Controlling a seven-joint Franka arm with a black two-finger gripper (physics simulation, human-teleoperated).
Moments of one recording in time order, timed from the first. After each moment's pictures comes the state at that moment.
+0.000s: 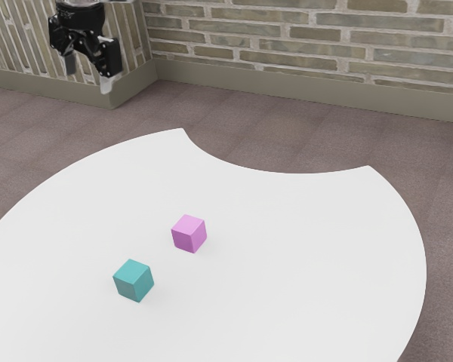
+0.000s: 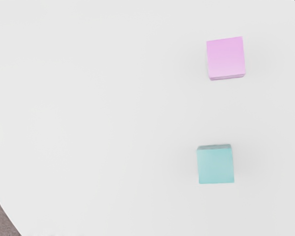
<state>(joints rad) -0.36 0.03 0.27 -1.26 0.24 1.27 0.07</state>
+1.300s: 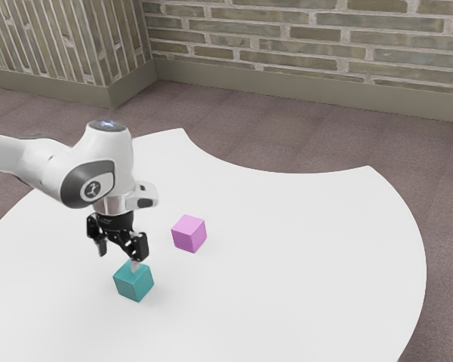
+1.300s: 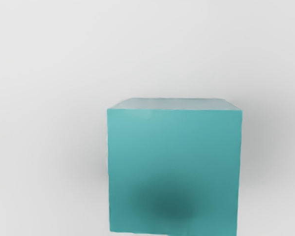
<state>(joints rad) -0.39 -0.05 0.37 -2.37 0.15 2.16 -0.11</state>
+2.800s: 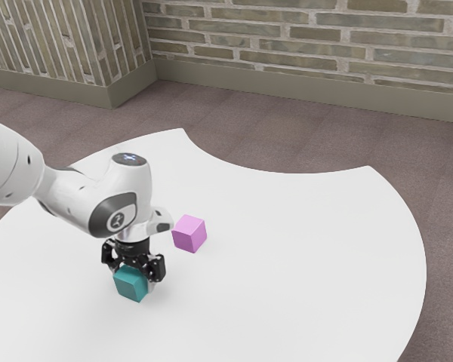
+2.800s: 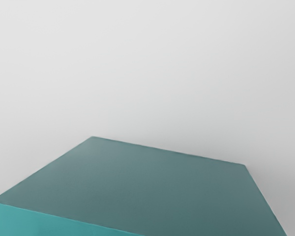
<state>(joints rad) -0.41 0.16 0.38 -2.36 0.07 2.34 -0.25</state>
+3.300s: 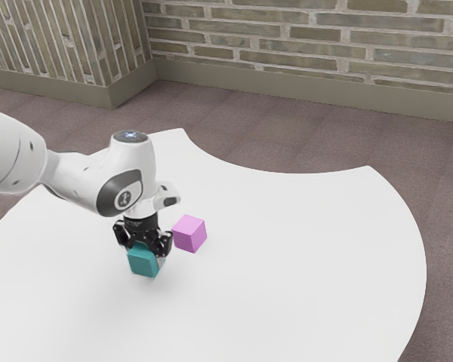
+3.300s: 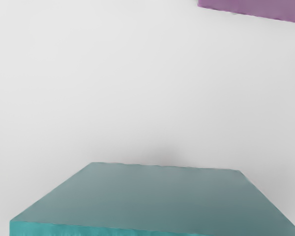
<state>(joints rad) -0.40 0.19 0.38 -2.25 0.03 2.35 -0.23</state>
